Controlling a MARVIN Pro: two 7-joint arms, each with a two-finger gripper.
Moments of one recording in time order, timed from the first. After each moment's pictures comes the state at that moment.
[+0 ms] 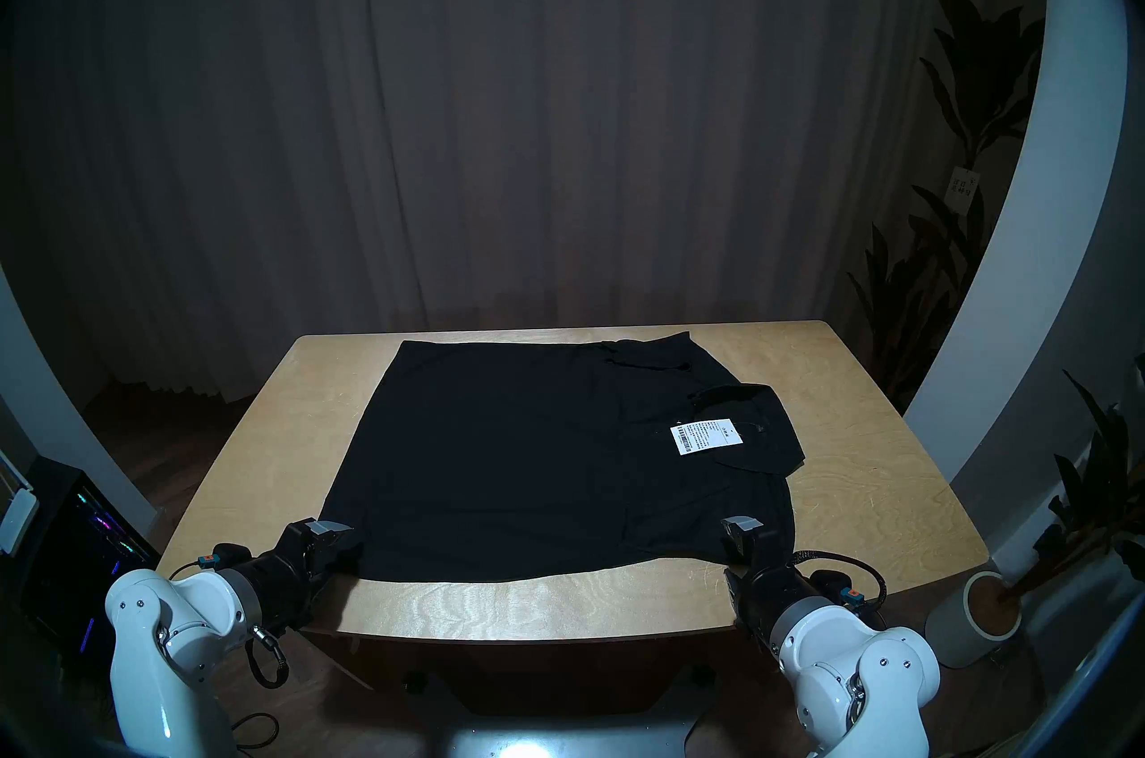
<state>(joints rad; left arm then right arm) 2.06 -1.66 -2.06 -2.09 -1.57 0.88 0.66 -2.22 -1.81 1.89 -2.16 1.48 0.53 -0.47</state>
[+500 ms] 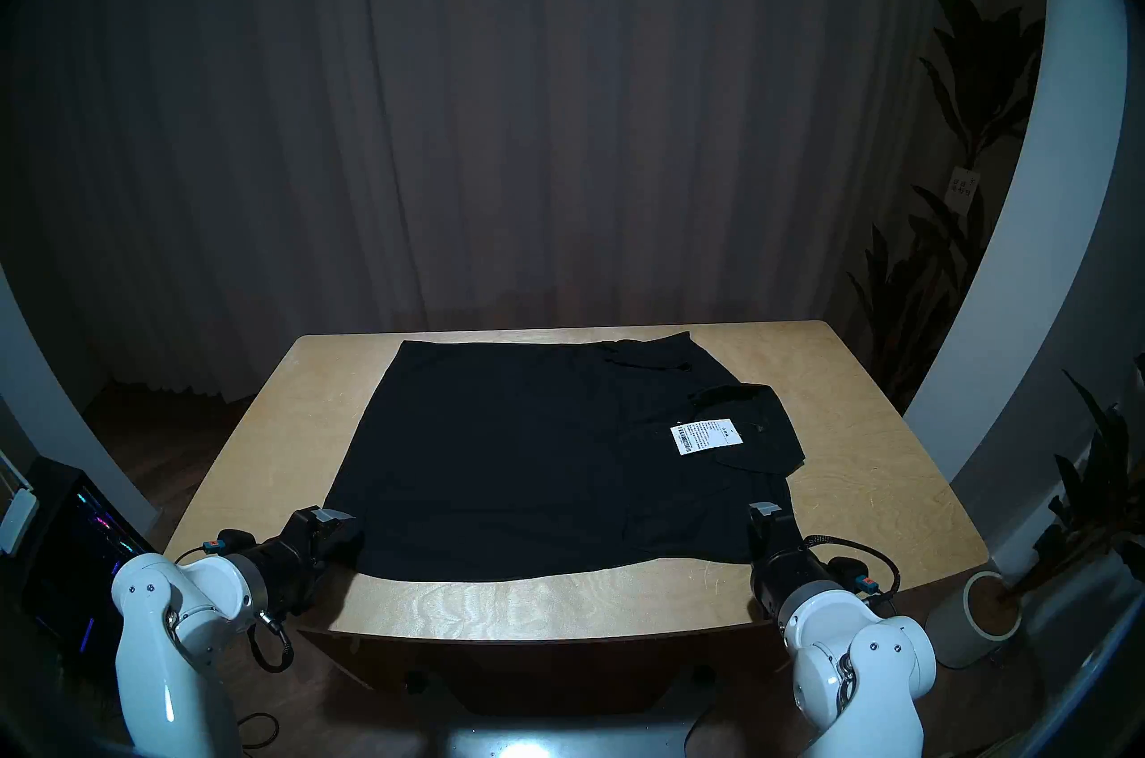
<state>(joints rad) 2.02 -1.63 -2.02 -2.07 -1.53 0.85 0.68 -2.14 -1.79 1.92 -2.12 1.41 0.43 -0.47</state>
